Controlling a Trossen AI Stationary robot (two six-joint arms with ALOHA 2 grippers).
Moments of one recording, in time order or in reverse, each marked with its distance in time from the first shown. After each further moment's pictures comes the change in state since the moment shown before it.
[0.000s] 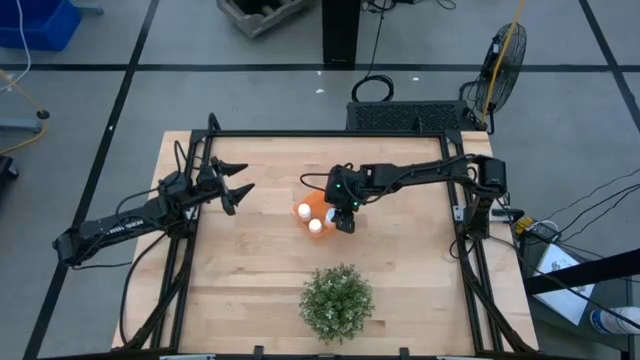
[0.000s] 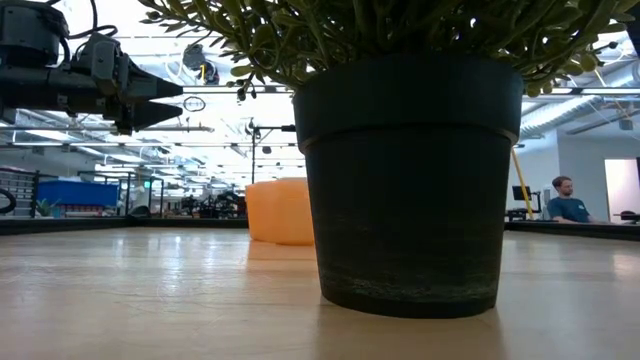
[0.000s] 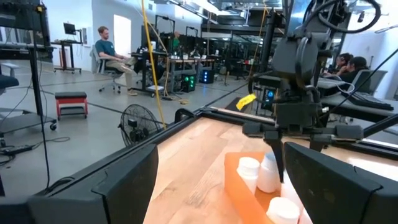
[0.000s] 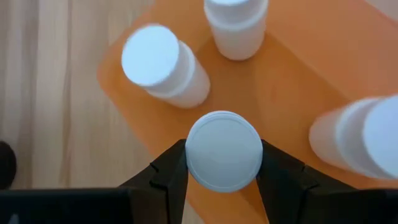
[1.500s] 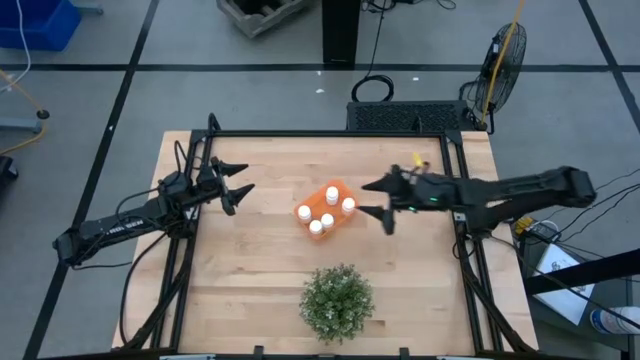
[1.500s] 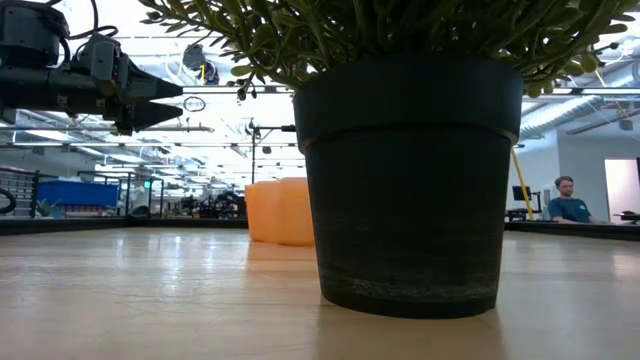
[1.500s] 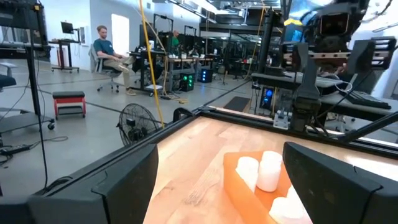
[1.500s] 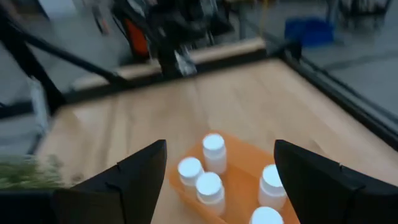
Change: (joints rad) left arm 0.000 0.000 0.000 -0.002 0.007 0.000; right arm 0.214 -0.767 -0.454 0.417 0.446 0.182
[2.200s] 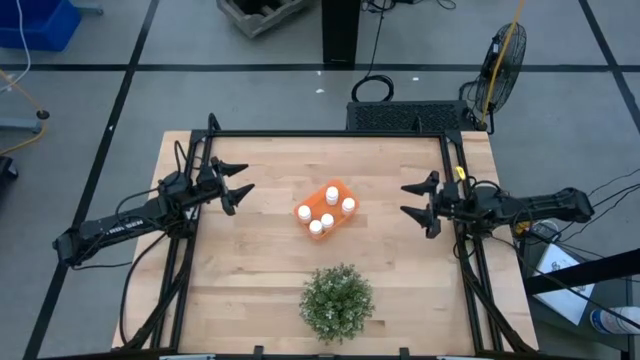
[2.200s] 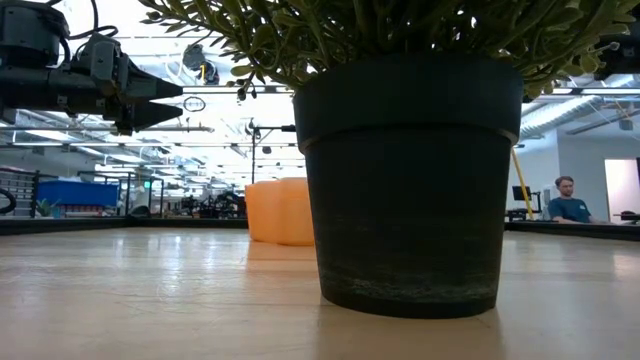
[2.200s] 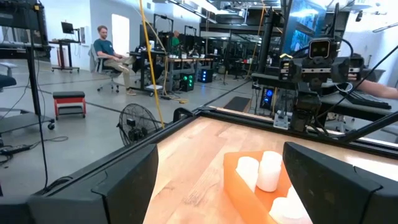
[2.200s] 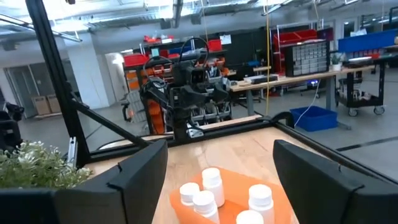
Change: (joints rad) left arm 0.000 0.000 0.000 0.000 0.000 0.000; right arm 0.055 -0.787 -0.622 0.308 0.060 -0.073
